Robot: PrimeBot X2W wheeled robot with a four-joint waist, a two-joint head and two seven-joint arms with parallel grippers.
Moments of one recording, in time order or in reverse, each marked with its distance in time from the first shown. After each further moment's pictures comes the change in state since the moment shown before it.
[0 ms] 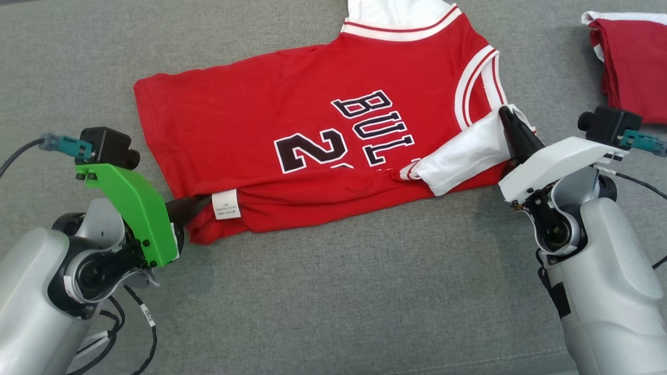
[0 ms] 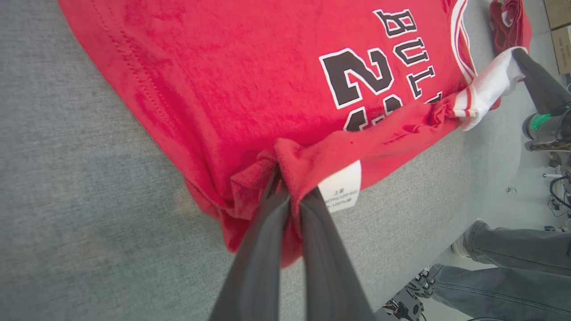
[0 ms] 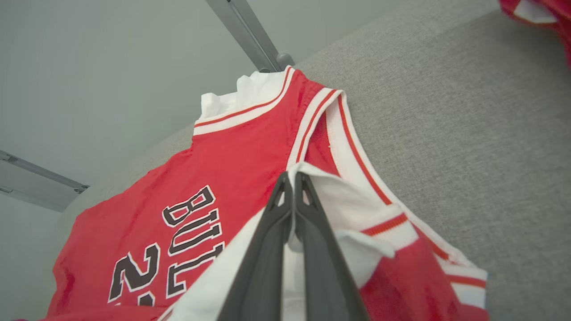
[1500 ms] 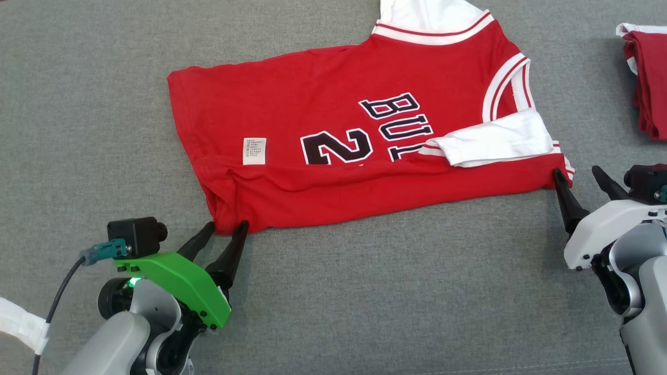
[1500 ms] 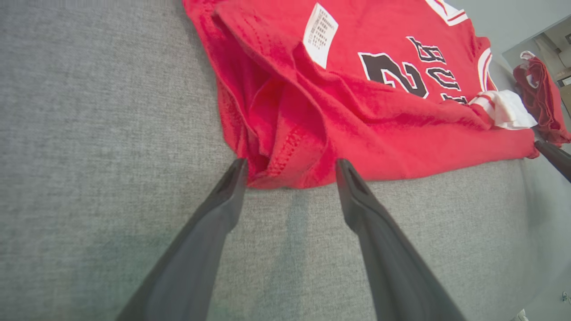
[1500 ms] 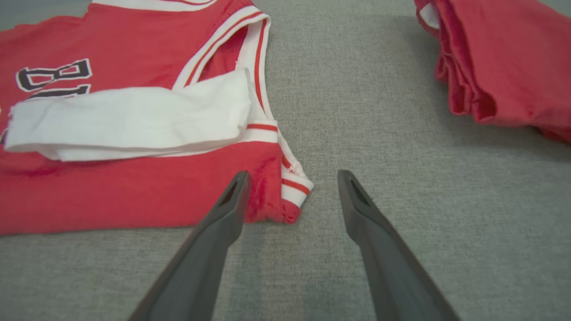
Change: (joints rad) left arm 0.262 -0.156 -0.015 0.002 0.212 0.085 -0.503; right arm 0.238 -0.192 -0.035 -0.118 -0.314 0.000 0.015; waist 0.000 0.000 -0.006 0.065
